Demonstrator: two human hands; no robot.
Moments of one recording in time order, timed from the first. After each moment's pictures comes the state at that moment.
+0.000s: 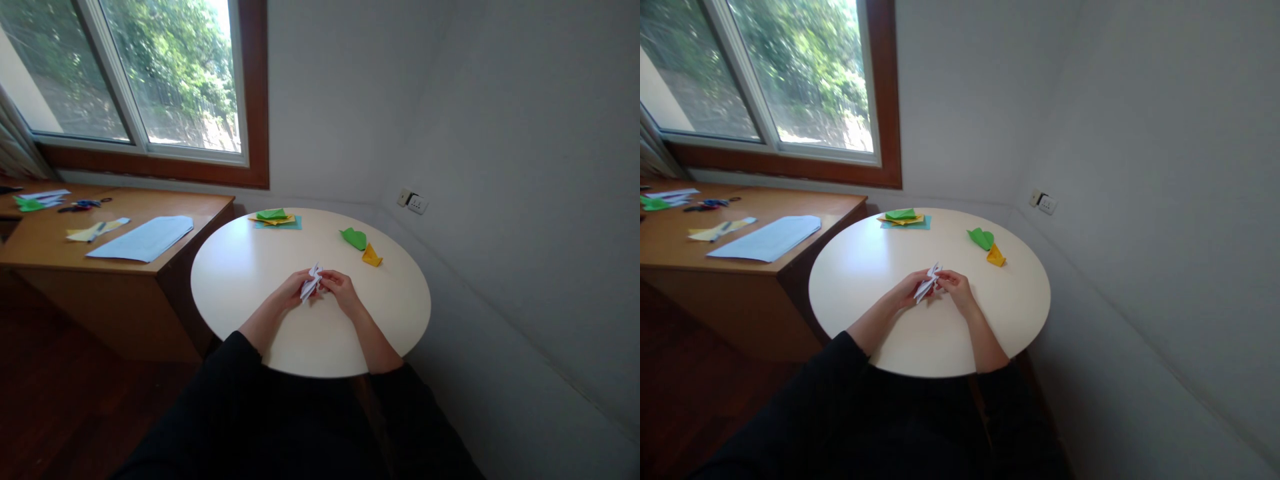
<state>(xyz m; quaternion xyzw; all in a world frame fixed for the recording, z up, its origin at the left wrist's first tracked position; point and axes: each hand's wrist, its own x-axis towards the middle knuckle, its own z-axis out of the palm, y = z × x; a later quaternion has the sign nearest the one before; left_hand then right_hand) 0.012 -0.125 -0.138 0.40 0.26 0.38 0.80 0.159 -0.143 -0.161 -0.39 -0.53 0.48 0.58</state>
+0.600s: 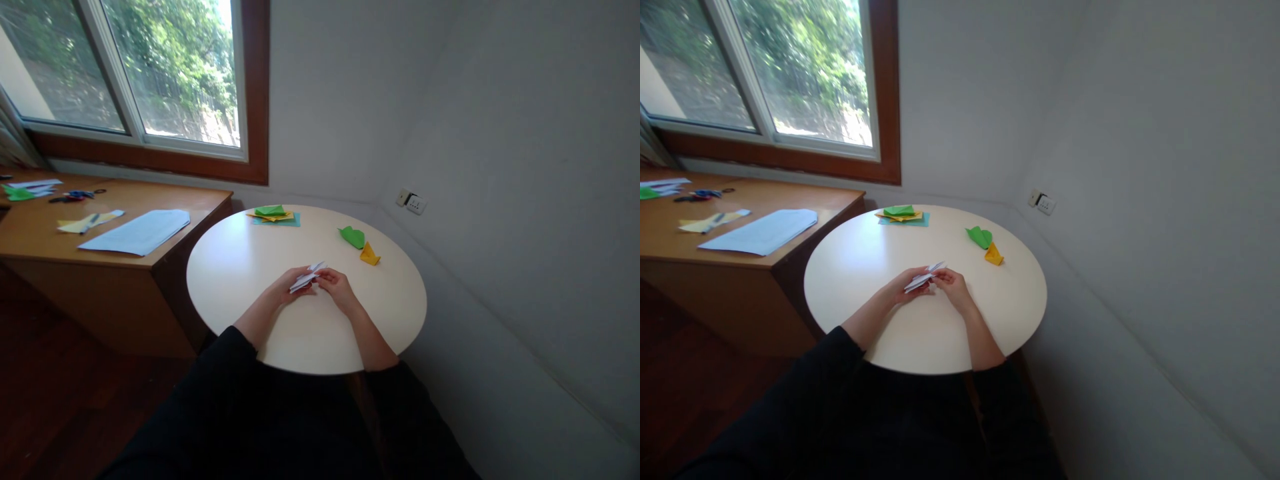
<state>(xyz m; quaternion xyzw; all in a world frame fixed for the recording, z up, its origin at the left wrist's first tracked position) 0.006 -0.112 -0.149 0.39 0.26 0.34 0.81 0.160 -0.142 -0.163 -0.38 -0.56 0.47 0.57</state>
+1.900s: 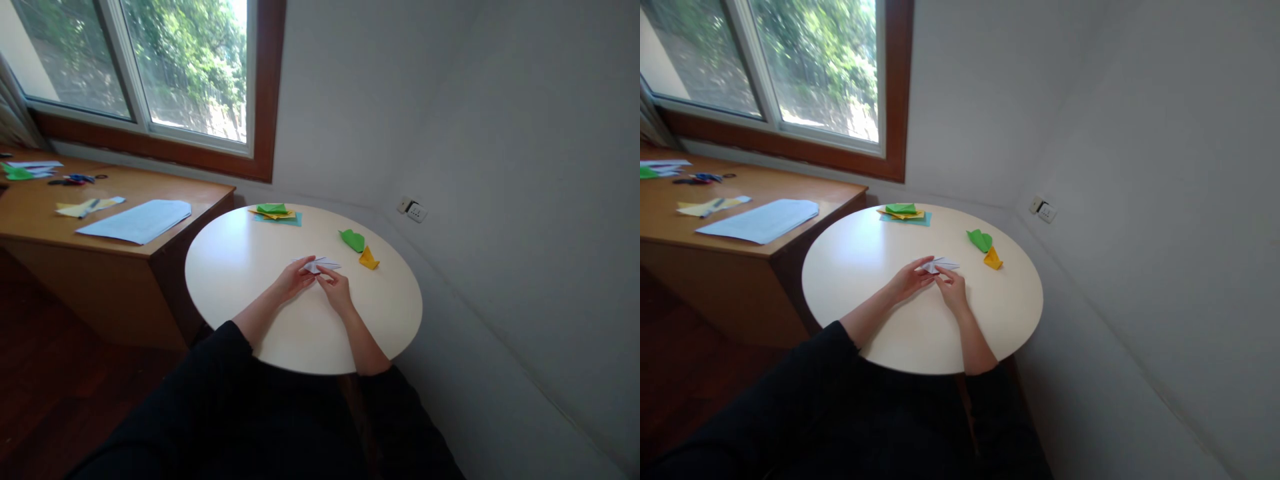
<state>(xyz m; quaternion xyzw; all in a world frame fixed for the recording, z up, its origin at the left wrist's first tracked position) 0.016 -0.116 -0.151 0.34 0.21 0.46 0.79 0.163 -0.135 -0.175 -0.47 -0.61 0.28 0.57</state>
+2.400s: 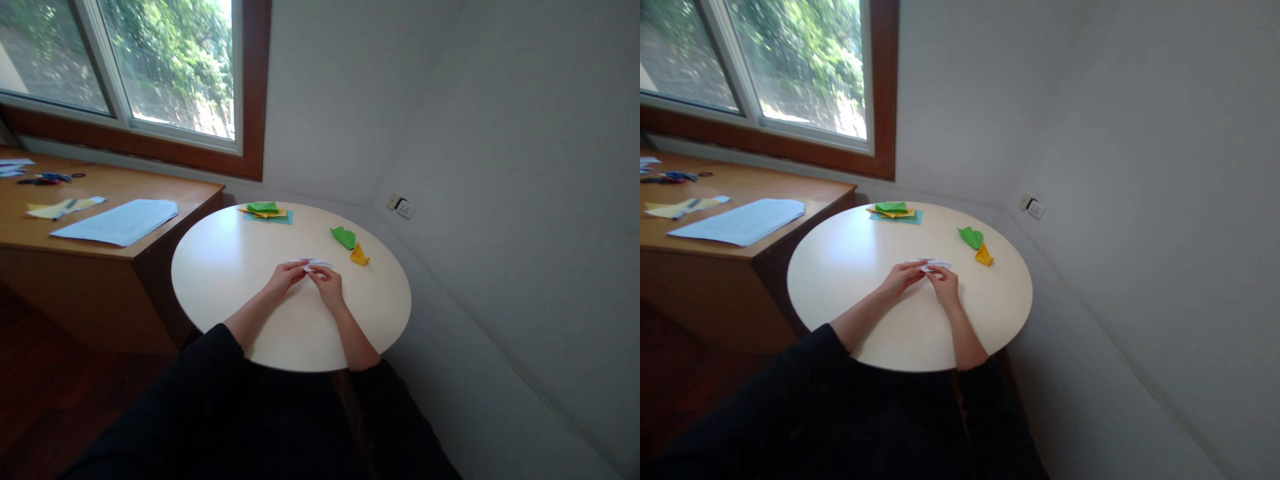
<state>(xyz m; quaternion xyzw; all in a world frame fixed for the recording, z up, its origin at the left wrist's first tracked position) 0.021 -0.119 -0.157 0.42 0.27 0.51 0.70 0.159 -0.135 -0.170 -0.47 -0.57 0.28 0.61</state>
